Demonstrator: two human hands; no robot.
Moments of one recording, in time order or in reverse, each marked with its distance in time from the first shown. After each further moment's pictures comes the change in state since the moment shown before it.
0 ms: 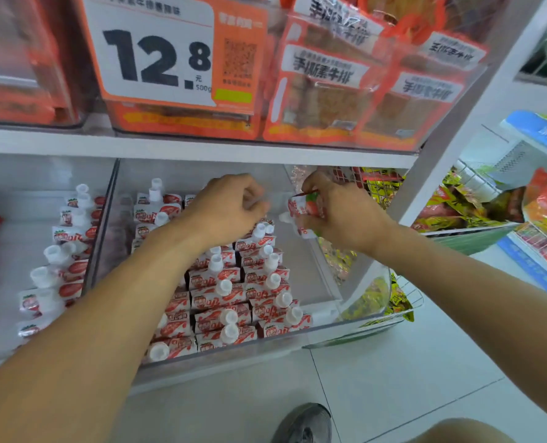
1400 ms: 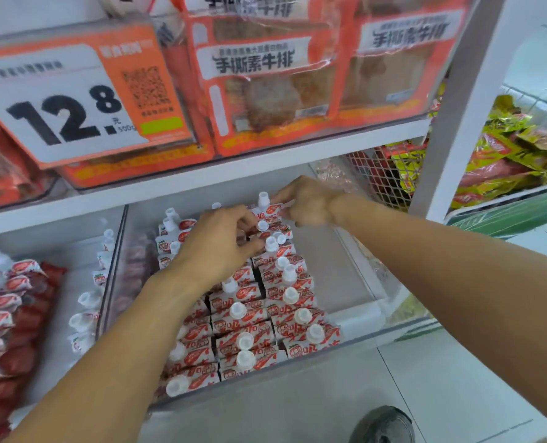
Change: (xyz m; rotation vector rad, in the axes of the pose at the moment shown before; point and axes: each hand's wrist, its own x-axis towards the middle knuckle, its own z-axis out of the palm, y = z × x) left_hand -0.012 -0.008 0.004 0.269 -0.009 -0.040; right_hand 0.072 -0.006 0.059 0.623 -0.375 0.212
